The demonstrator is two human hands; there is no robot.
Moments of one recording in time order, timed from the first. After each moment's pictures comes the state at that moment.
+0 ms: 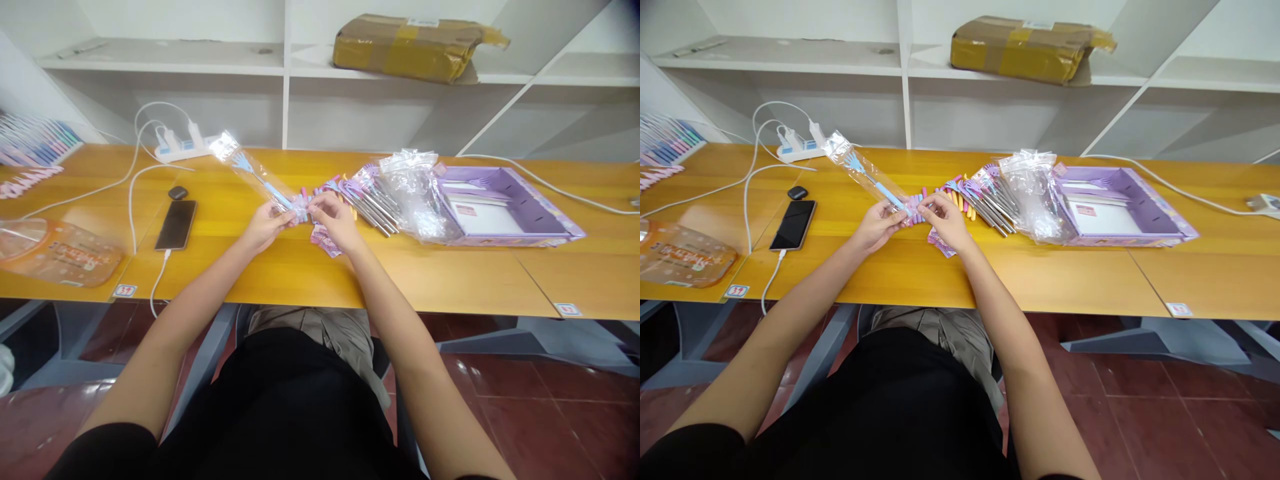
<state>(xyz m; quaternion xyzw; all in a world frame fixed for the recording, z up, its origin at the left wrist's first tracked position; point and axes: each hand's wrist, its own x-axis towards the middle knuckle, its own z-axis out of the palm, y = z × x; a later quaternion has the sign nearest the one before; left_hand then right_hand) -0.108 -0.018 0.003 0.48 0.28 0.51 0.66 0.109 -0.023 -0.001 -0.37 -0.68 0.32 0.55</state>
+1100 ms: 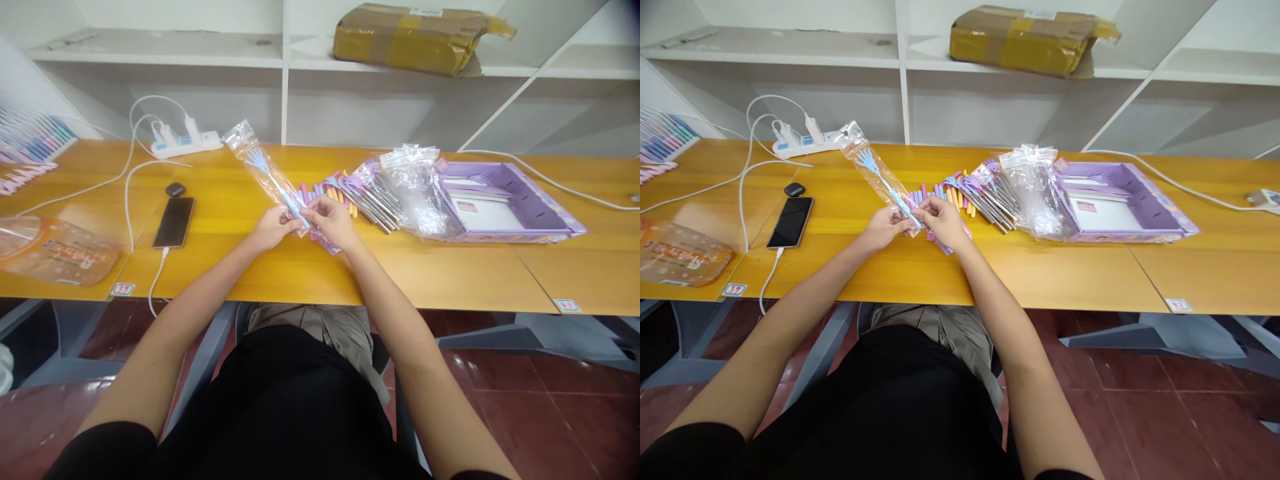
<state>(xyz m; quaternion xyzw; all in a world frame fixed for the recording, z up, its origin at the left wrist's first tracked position) -0.104 -0.014 -0.008 0.63 0.34 0.40 0.57 0.101 -0.029 -0.004 -0.41 -0.63 0.43 0.50</state>
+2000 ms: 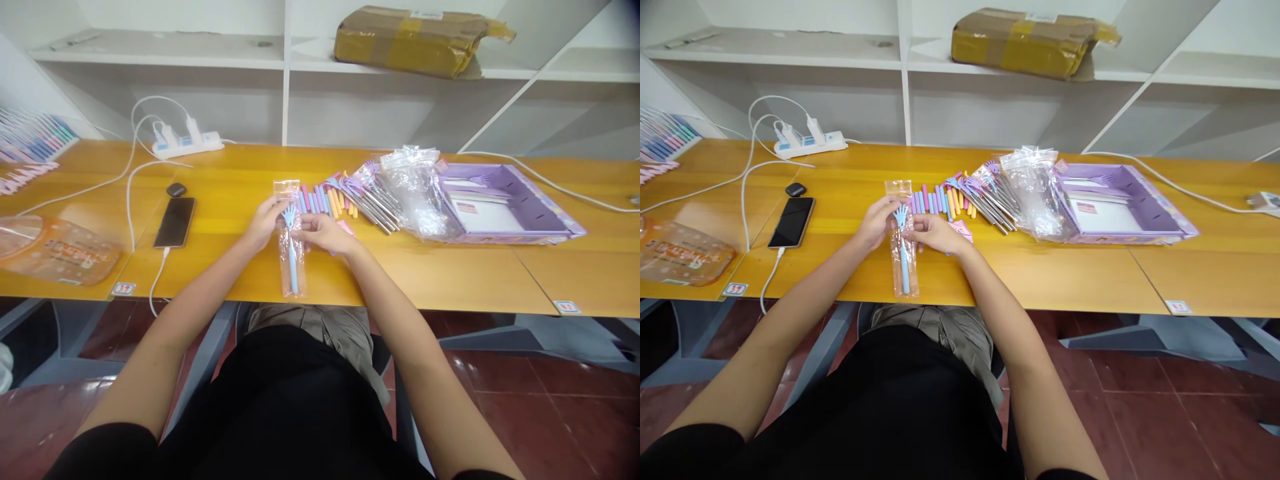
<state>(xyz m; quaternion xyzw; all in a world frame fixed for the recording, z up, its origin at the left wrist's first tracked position) -0.106 -0.014 0.001 0.50 0.38 0.51 0.59 0.094 -0.048 0.013 -0.34 -0.67 0.58 0.31</state>
